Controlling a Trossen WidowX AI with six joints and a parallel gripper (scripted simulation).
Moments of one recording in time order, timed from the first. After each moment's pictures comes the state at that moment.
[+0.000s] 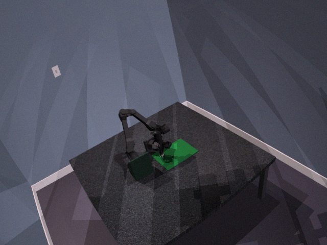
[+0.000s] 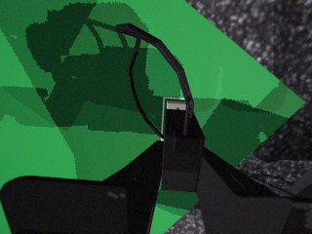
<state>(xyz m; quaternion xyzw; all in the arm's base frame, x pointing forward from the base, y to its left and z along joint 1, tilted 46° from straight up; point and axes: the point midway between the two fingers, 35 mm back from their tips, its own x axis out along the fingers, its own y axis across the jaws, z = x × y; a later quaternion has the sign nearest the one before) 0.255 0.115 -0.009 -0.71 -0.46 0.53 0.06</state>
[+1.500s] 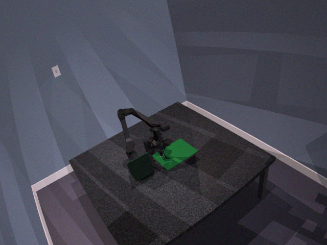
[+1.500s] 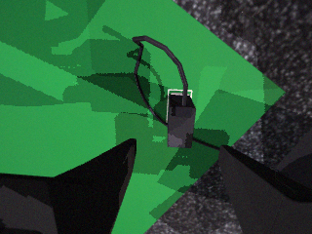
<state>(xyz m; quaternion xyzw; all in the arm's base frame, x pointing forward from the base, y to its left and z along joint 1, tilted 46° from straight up) 0.257 0.091 0.010 -0.71 -0.46 0.53 0.06</state>
